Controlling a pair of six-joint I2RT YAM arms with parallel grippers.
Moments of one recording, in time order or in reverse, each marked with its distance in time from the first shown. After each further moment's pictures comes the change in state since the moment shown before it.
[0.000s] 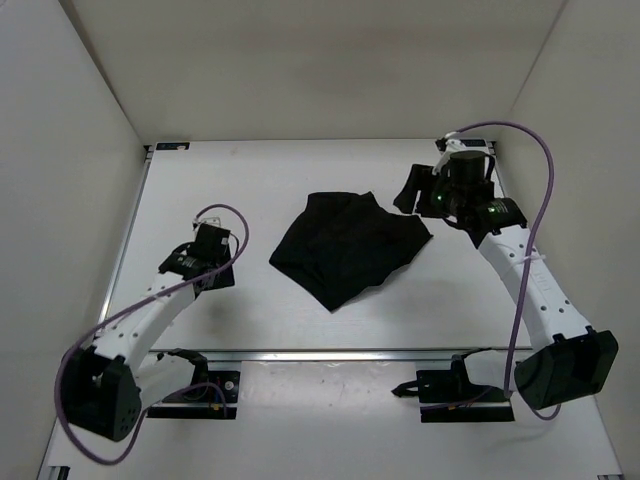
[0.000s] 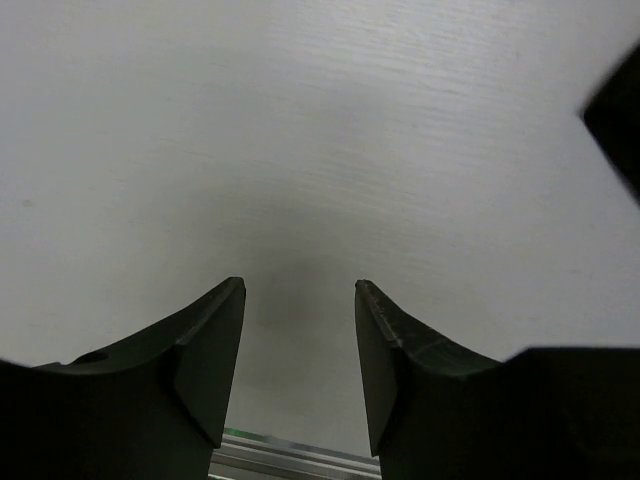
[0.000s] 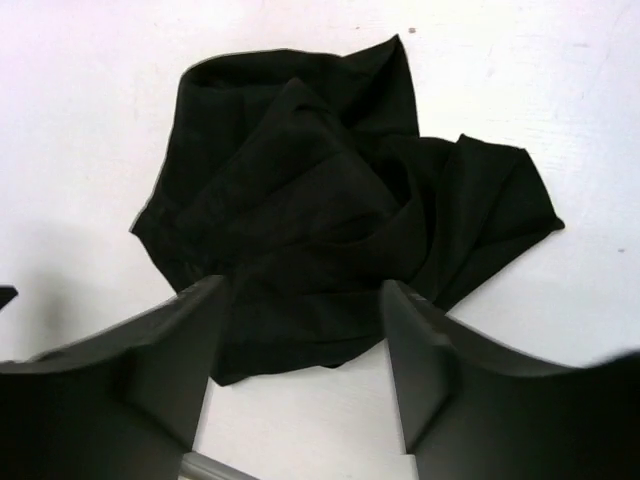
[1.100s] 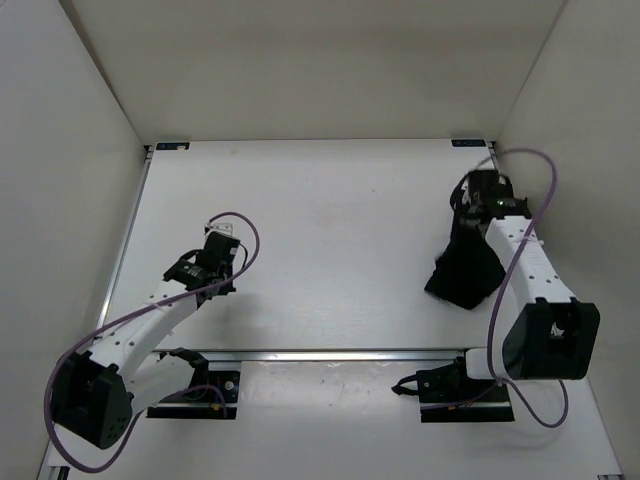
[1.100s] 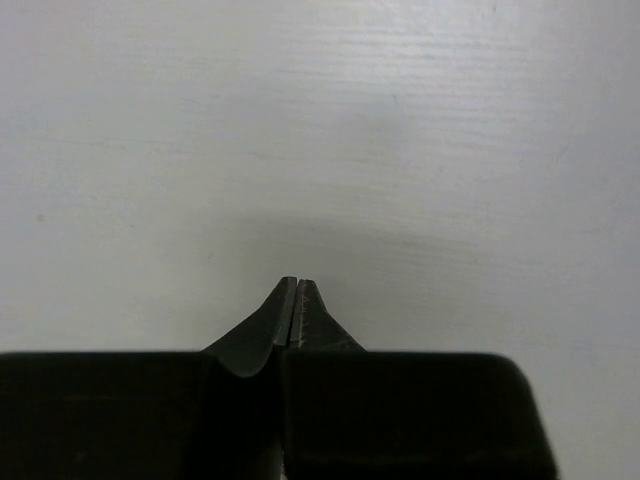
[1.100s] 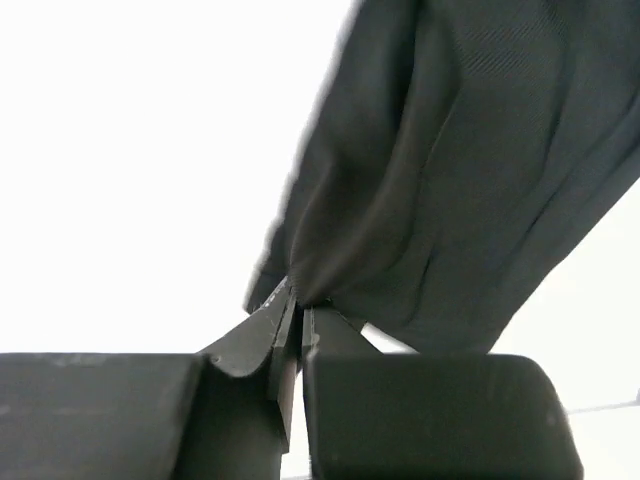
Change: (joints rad) left arm -0.124 0.045 -0.021 0.000 -0.026 0.051; right arm -0.234 0.124 -0.198 -0.218 0.281 -0.166
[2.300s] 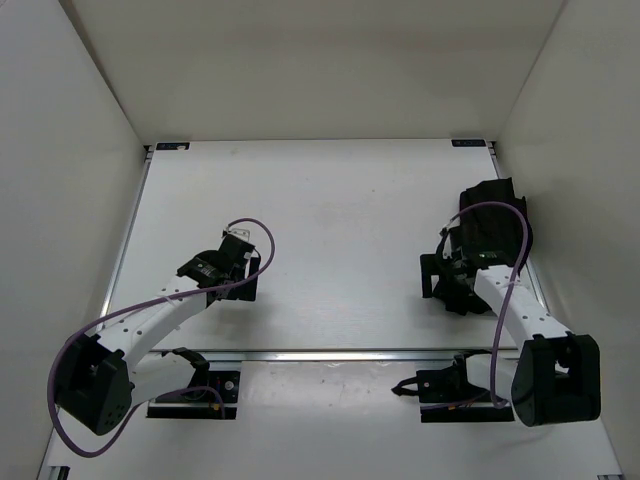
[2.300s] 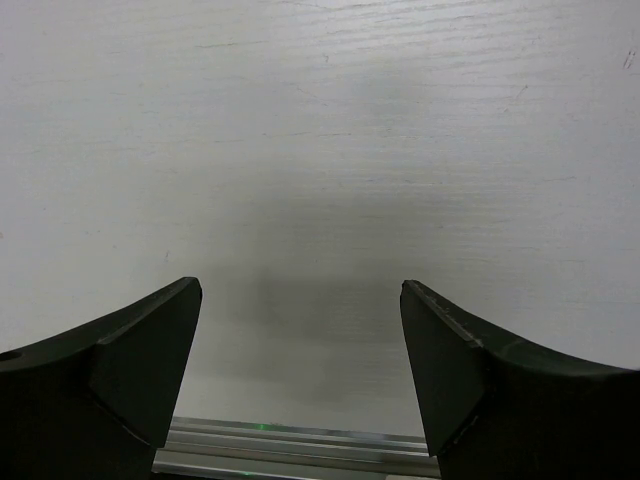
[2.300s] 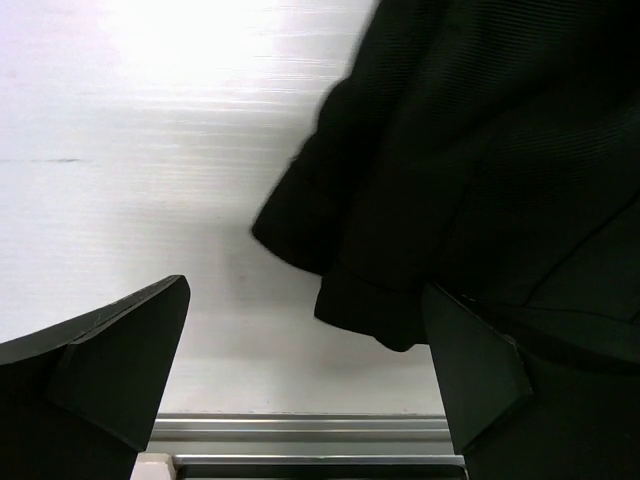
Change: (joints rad) left arm -0.082 0.048 0.004 0.001 0.017 0.014; right arm 0.091 -0.223 -0.375 0.111 -0.055 -0.107
